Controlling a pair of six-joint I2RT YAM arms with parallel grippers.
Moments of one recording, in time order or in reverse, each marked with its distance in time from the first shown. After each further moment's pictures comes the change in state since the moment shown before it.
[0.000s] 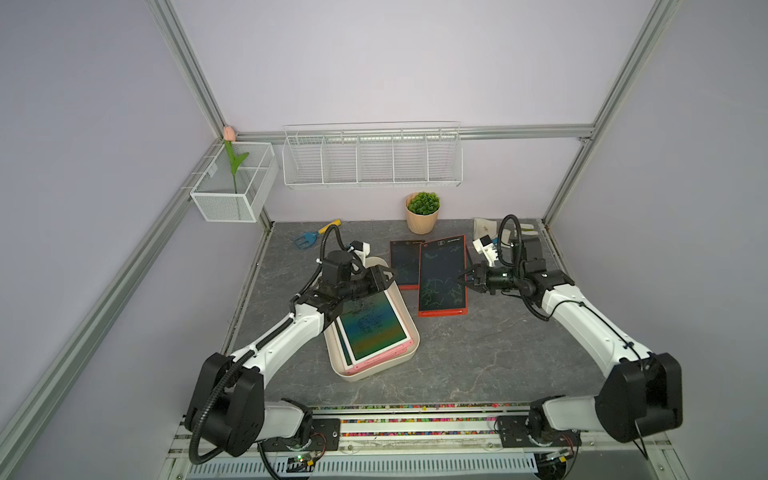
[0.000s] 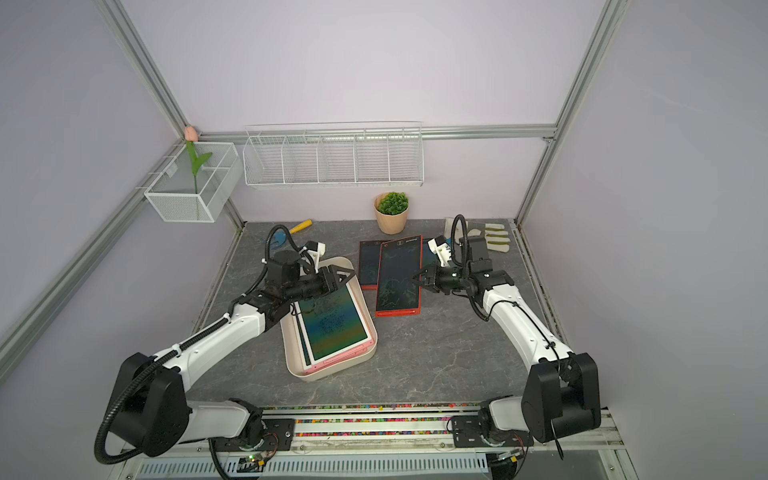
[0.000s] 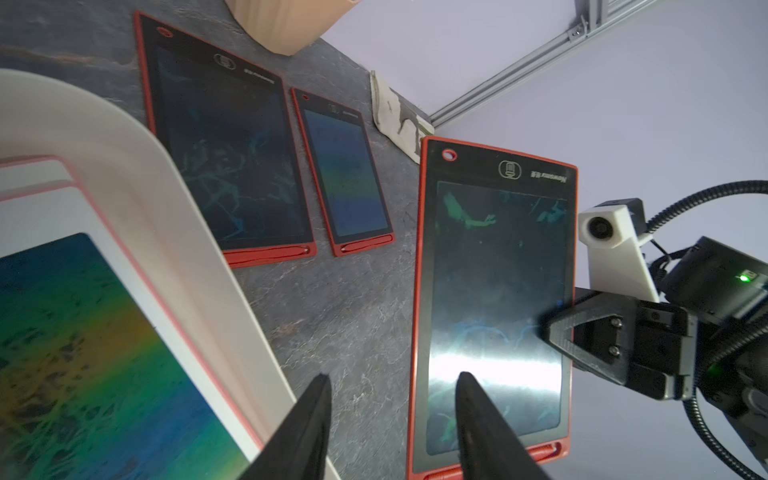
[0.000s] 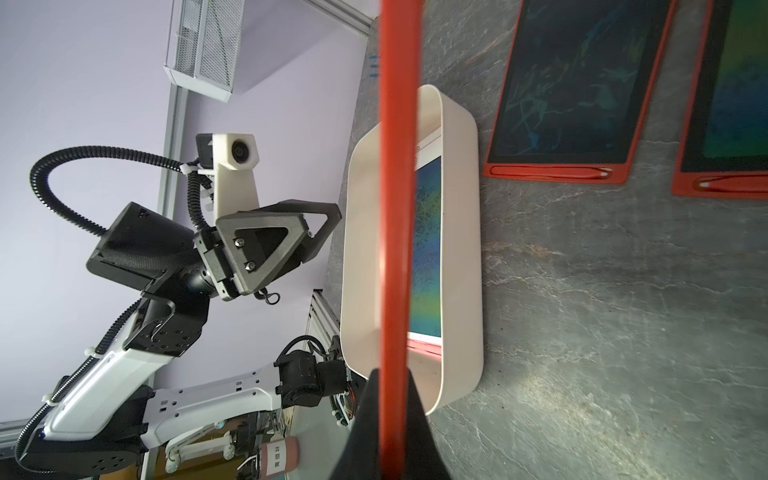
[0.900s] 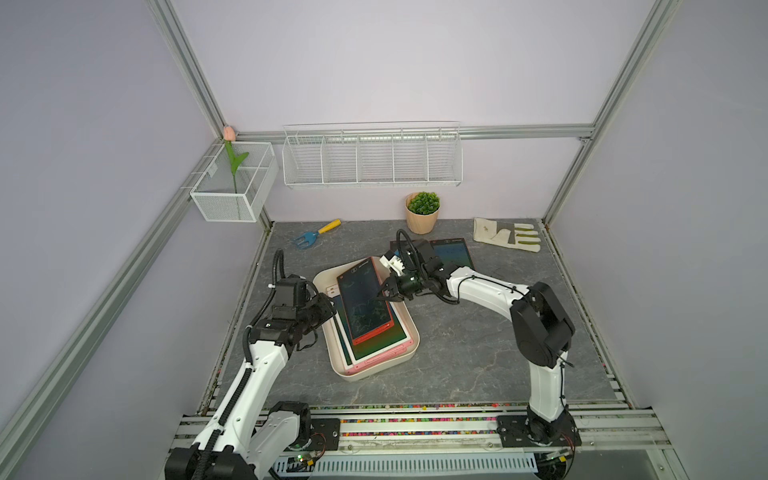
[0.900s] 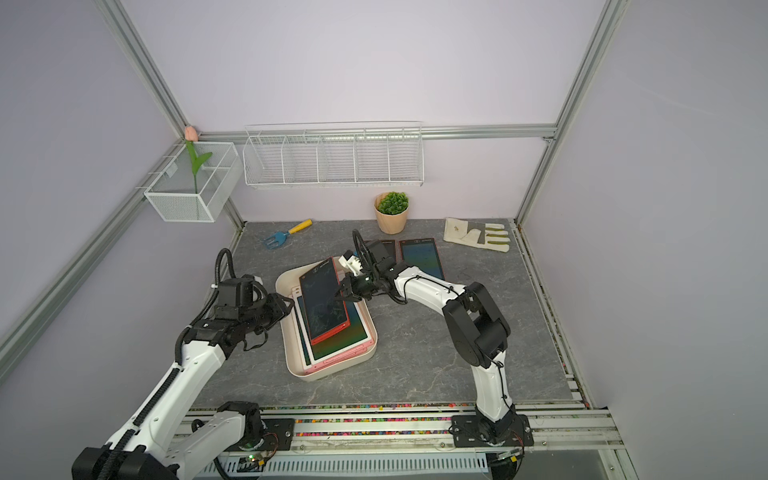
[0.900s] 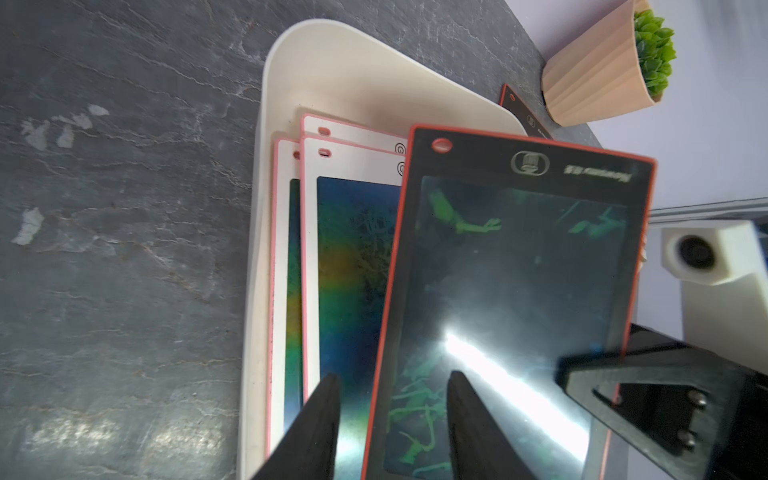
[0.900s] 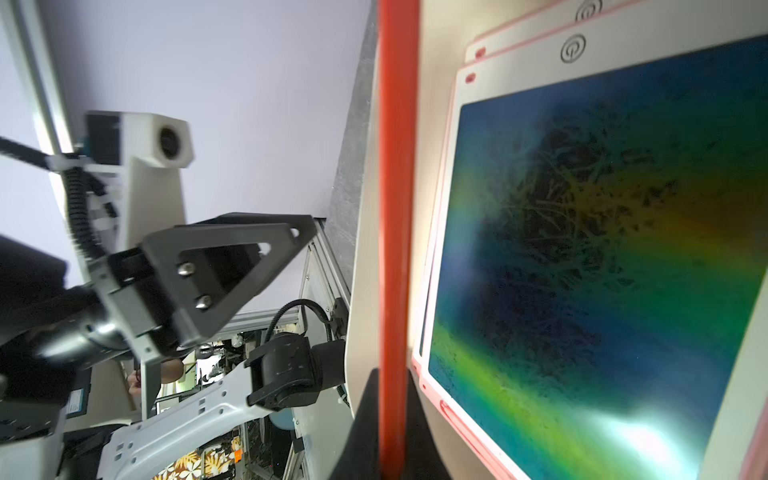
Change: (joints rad) left arm 0.325 -0.399 -0.163 -0.600 -0.275 0.062; right arm 0.484 0.599 0.420 0.174 0.065 0.117
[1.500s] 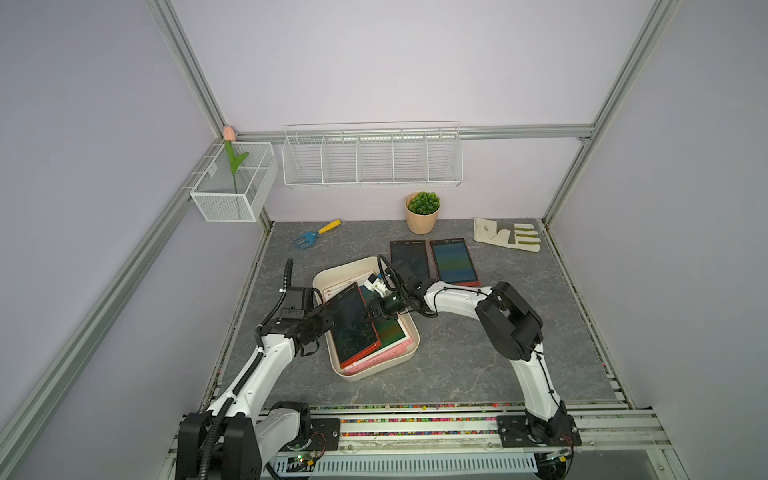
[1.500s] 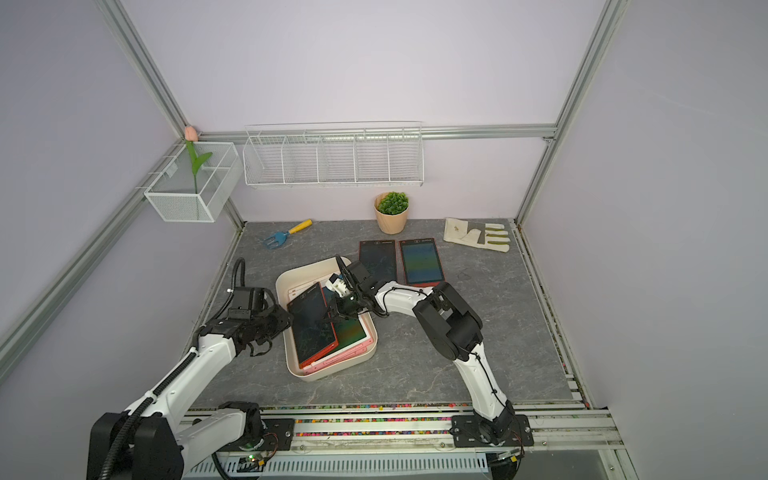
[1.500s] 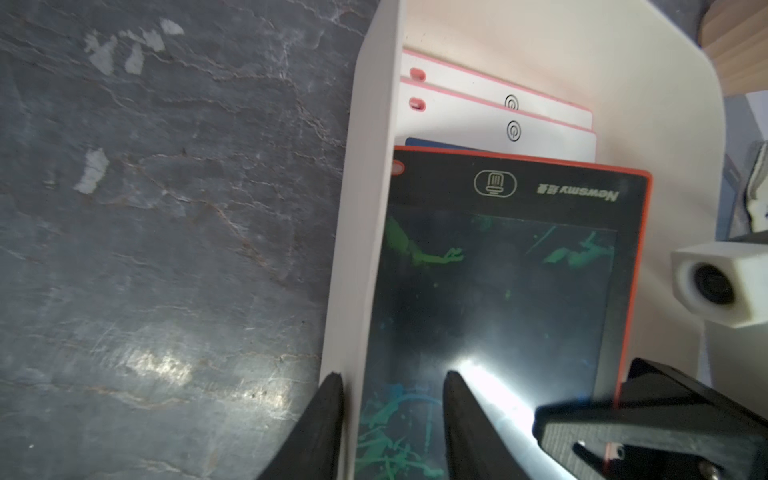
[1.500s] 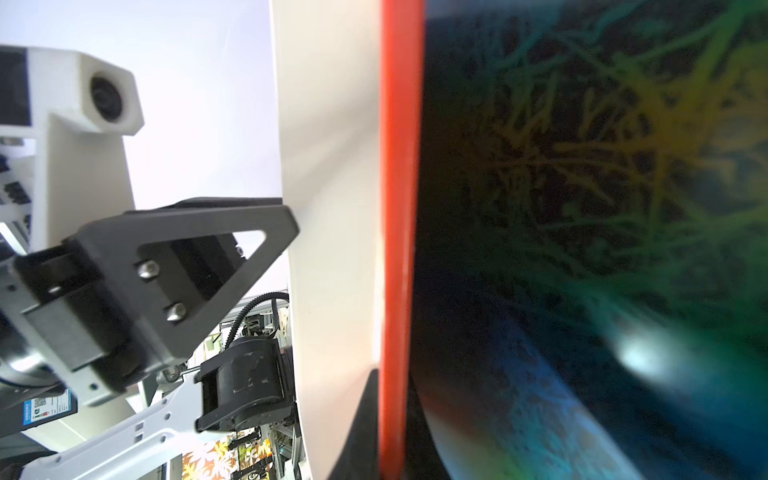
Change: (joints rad) left arm 0.003 0.095 -0.099 0.028 -0.108 0.018; right arm 0.107 0.216 0.007 0.137 -0.011 0.088
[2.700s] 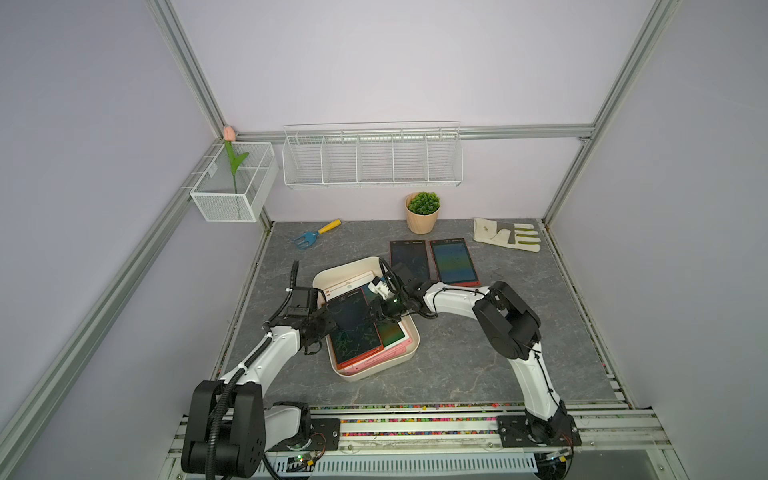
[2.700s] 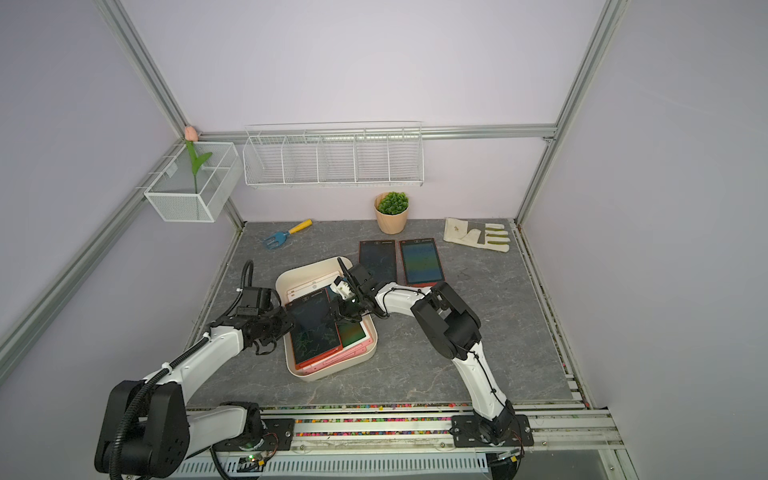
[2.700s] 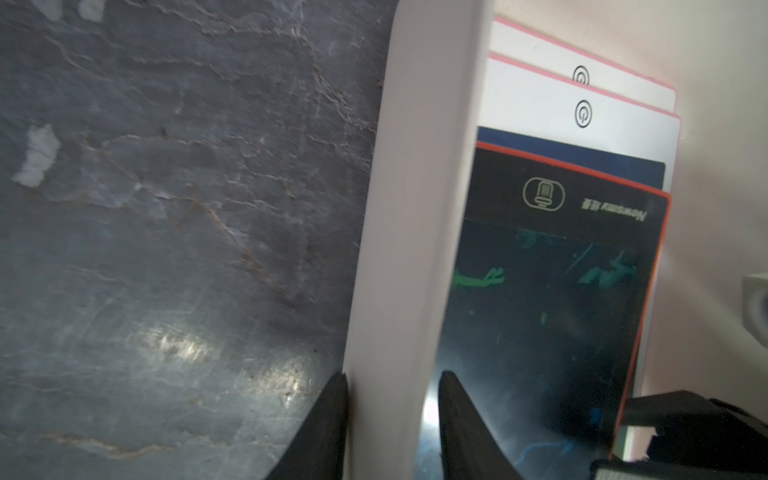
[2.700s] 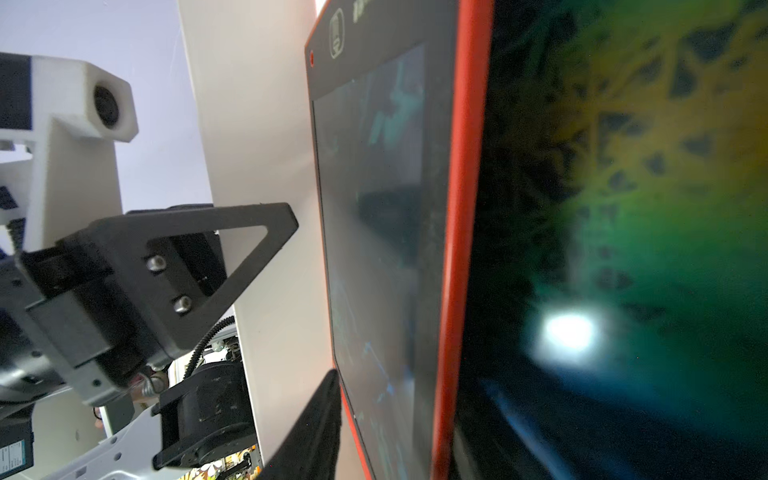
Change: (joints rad) left arm 0.000 0.154 -0.027 0.092 -0.009 -0.006; right arm 0.003 0.020 -0.010 -0.031 0.068 0.000
